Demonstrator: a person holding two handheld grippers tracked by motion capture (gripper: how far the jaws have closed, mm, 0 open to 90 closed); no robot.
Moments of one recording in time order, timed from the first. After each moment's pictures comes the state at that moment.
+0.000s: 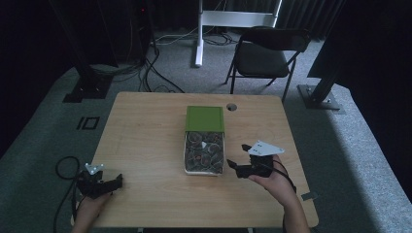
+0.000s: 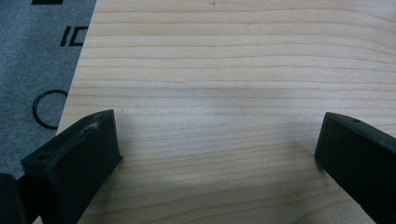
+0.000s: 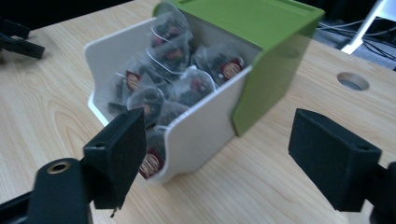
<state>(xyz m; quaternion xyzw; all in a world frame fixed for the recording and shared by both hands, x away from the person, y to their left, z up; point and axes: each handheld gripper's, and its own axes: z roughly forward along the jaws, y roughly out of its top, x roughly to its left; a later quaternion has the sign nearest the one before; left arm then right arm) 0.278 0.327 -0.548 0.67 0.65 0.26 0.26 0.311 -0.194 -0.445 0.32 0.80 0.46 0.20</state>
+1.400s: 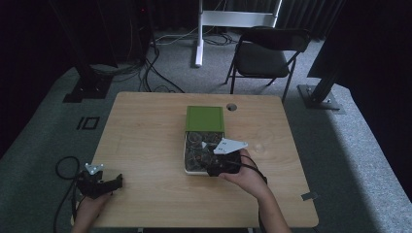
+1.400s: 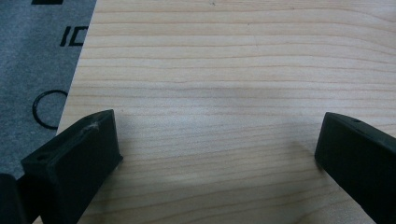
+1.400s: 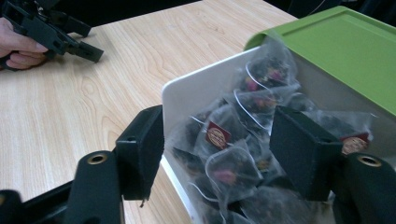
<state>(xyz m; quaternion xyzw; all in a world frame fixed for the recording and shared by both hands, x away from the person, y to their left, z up) 0.278 0.327 -0.548 0.66 0.65 0.26 0.26 0.322 -0.108 -0.441 0.24 0.84 0.47 0.15</state>
